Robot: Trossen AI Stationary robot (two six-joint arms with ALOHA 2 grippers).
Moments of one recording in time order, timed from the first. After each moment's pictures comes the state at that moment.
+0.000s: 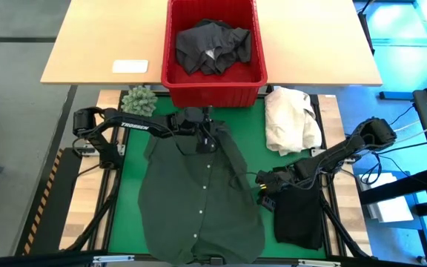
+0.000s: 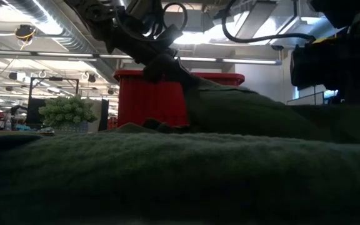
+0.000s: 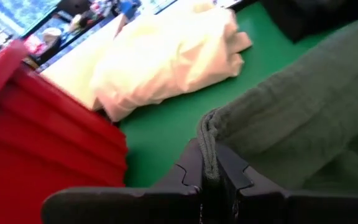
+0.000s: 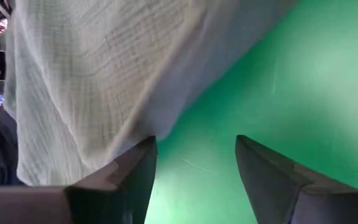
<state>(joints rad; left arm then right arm) 0.25 1.65 0.95 0.26 -0.02 0.57 0.42 1.40 0.54 -0.06 -0.12 0.91</state>
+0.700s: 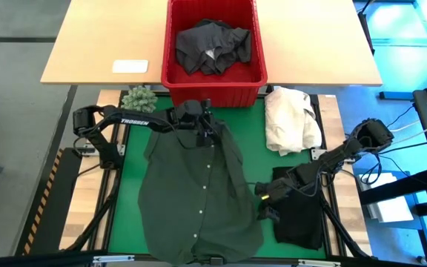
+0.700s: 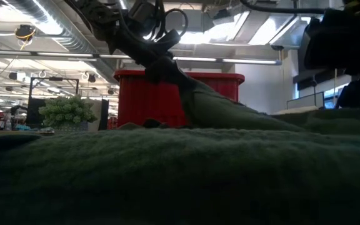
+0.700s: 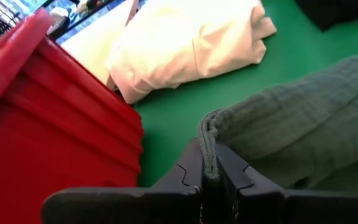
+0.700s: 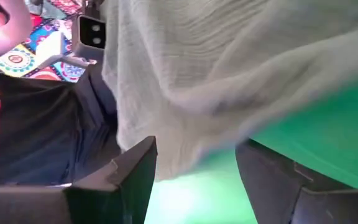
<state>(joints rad) 0.32 1.65 0.98 0.19 -0.01 0.55 0.50 1.44 0.54 0.18 -0.28 0.97</state>
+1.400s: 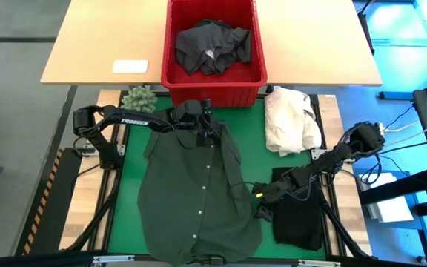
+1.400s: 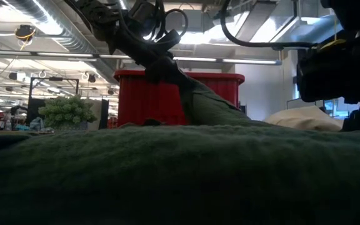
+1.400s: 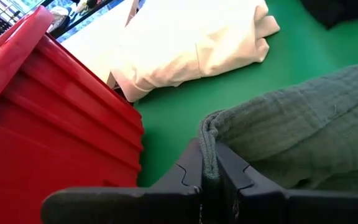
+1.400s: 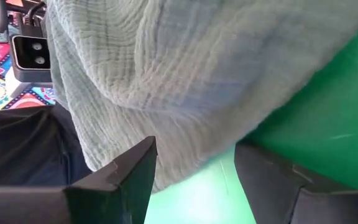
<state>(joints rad) 0.31 1.65 0.98 0.20 -0.01 0.55 0.50 1.58 0.54 0.23 -0.23 1.12</state>
